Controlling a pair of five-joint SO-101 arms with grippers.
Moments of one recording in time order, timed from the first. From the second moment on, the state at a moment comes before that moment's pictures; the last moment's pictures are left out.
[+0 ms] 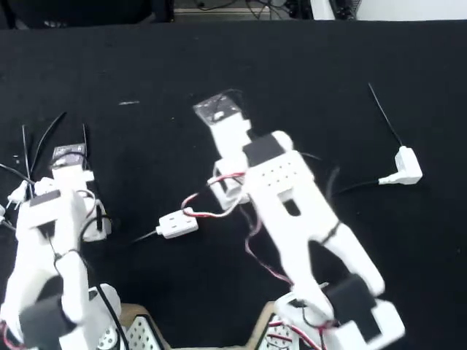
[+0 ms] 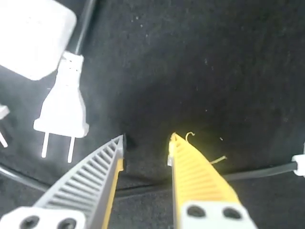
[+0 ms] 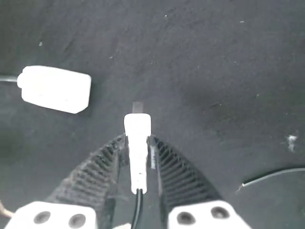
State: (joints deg) left arm -27.1 -24.7 60.9 50.7 -15.9; right arm -27.5 -11.6 22.5 80.6 3.8
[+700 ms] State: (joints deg) left arm -24.5 -52.8 80.5 47.5 -15.9; right arm -39.8 10.1 12.9 88.3 3.8
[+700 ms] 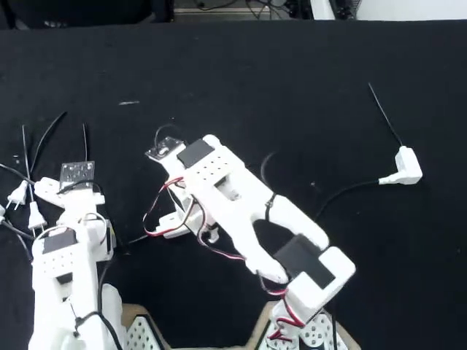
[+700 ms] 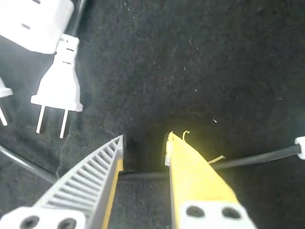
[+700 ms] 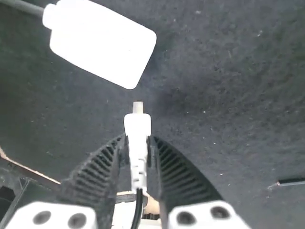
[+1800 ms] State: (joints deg) left arm -18.6 -56.7 81.4 54.5 -21.8; right arm -40.0 13.5 6.6 81.5 3.8
